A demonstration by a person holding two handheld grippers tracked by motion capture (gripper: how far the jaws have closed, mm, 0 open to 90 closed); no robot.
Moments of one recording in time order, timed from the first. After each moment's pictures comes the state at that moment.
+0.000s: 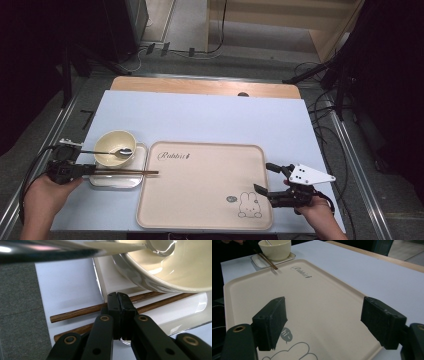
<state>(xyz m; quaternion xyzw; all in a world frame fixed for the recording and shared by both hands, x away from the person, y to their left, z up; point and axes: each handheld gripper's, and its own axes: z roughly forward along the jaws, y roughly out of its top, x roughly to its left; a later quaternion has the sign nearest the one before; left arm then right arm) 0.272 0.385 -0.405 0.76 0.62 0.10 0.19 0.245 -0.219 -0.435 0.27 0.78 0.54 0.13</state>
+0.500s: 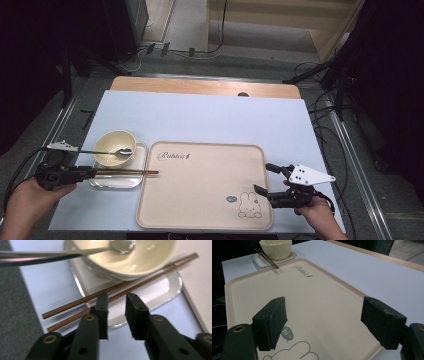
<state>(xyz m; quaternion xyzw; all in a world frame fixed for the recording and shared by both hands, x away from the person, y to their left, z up) 0.251 0.385 -0.381 0.81 0.54 0.06 0.23 0.244 -0.219 -0.435 0.27 0.78 0.54 0.13</state>
